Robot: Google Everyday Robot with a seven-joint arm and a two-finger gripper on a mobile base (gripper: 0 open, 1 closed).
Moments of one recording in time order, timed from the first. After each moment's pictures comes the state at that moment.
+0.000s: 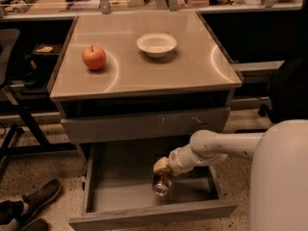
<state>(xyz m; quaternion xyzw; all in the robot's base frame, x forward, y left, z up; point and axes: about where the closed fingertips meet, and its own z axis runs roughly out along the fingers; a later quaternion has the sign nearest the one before) 0.547 -0.040 0.435 0.02 0.95 0.31 0.05</state>
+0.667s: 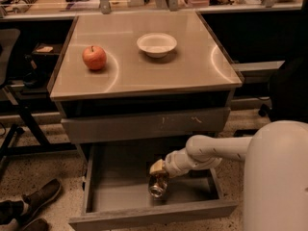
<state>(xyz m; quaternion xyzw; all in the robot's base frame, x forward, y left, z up) 0.551 -0.025 0.407 0.03 0.94 0.32 0.05</state>
